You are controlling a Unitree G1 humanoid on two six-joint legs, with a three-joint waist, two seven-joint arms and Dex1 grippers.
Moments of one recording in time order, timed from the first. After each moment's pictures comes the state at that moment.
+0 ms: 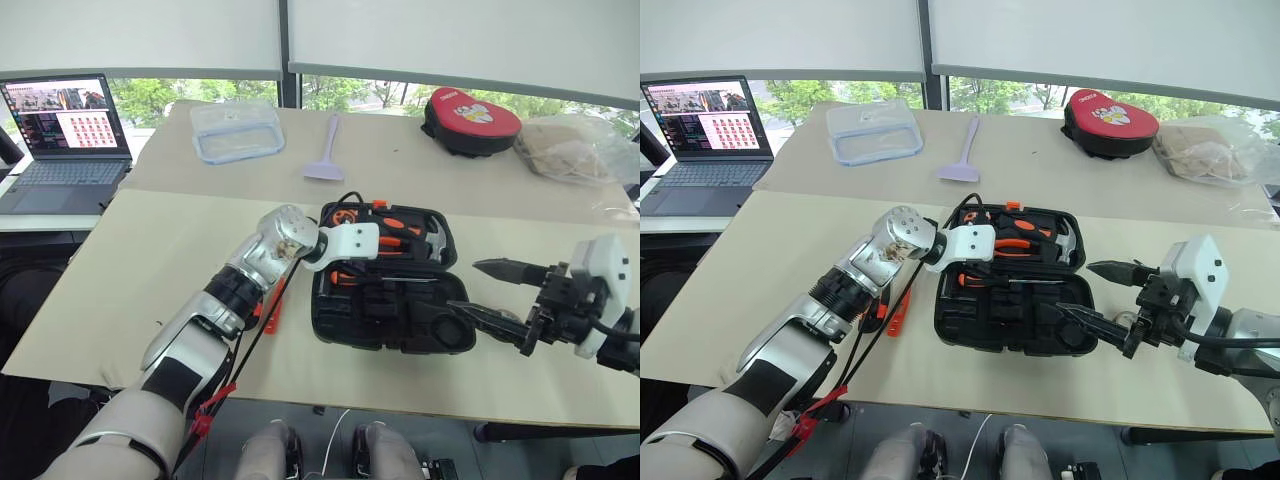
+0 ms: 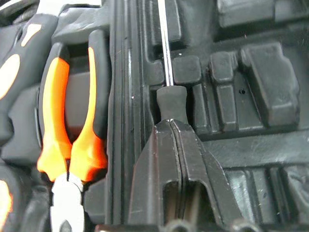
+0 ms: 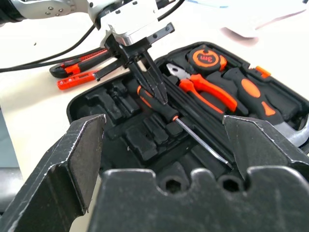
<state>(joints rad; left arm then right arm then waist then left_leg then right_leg) -1.02 0.27 -0.53 0.53 0.17 0.15 -1.16 0.13 -0.92 -0.53 -0.62 0.85 0.69 0.82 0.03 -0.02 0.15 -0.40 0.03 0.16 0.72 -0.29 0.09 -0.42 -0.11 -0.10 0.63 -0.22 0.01</state>
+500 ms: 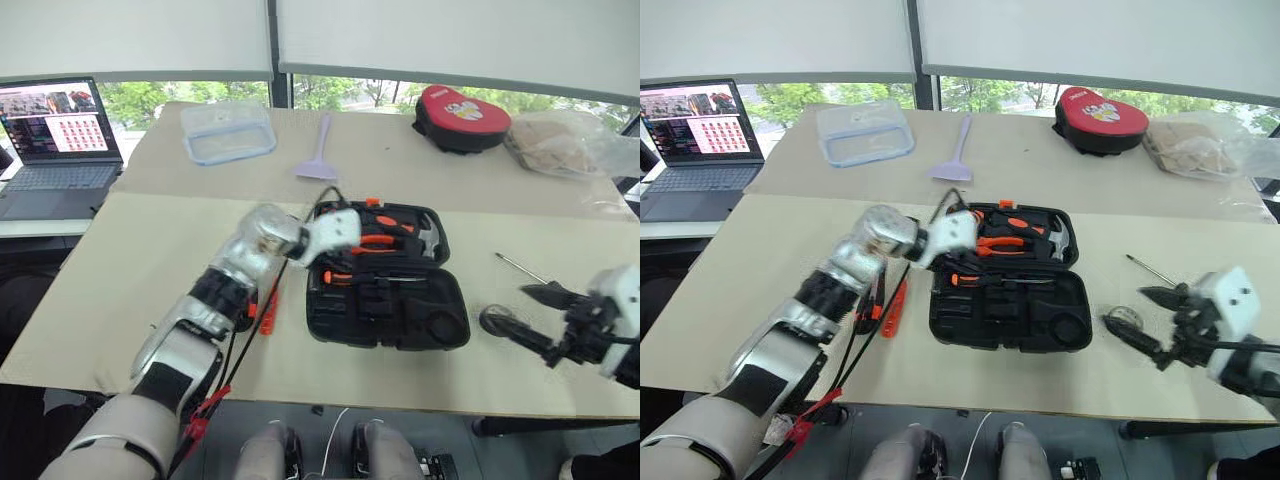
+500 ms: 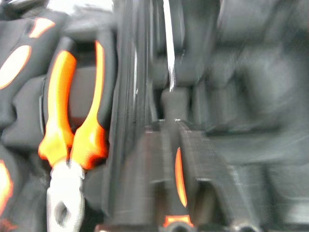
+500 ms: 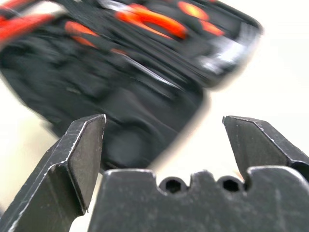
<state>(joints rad) -0.95 0.40 -0.30 0.35 -0.10 0.44 -1.32 0.30 -0.90 -0.63 -0.33 0.58 0.58 0.81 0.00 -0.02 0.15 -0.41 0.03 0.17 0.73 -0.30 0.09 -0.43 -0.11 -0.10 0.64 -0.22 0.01</state>
